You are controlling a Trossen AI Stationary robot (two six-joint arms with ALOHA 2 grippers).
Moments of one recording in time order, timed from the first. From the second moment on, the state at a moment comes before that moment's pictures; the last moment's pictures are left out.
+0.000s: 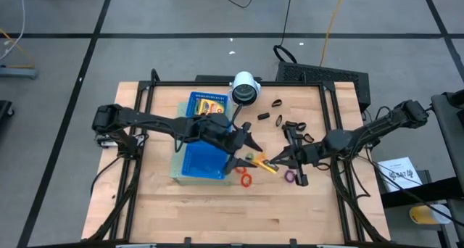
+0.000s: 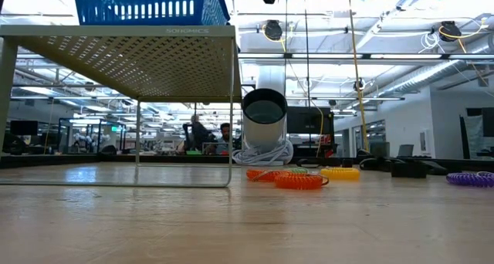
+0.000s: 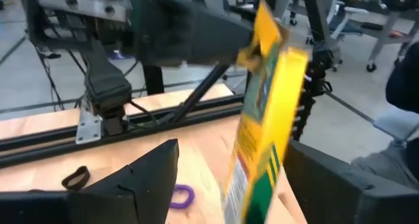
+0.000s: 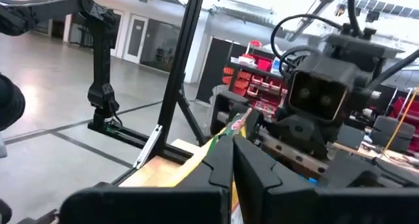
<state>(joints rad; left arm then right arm) -0.05 1.69 1.32 0.15 0.37 0.07 0.36 1.00 0.57 0.63 0.07 -0.29</state>
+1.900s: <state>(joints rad) 0.01 1.56 1.32 -0.03 0.23 0.13 0.36 0.90 0.71 0.20 0.72 -0.12</state>
